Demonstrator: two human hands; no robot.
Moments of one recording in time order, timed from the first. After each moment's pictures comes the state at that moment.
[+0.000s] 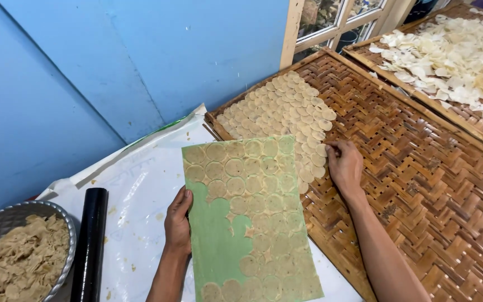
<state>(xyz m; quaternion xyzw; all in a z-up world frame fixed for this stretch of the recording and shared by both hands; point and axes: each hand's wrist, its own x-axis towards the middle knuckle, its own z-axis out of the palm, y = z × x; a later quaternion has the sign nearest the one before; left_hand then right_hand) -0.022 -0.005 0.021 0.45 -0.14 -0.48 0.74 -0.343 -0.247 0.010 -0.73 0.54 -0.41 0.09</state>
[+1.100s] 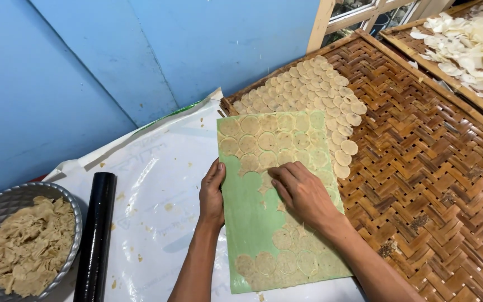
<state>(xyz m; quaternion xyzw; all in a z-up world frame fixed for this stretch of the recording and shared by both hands) -0.041 -0.073 -0.007 0.43 -0.17 -0.46 0.76 -0.242 -0.148 0.048 -0.92 0.28 -0.26 0.10</state>
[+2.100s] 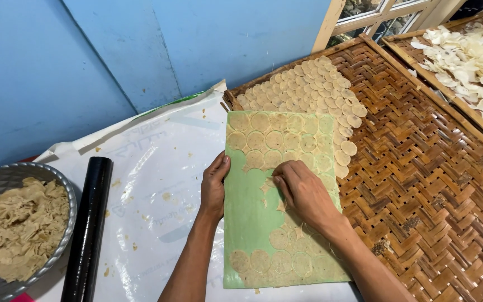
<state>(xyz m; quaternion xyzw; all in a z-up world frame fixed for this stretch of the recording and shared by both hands) -0.044 -0.068 0.003 0.43 -0.19 -0.47 0.75 -0.244 -0.139 0.055 -0.93 0.30 -0.21 0.11</state>
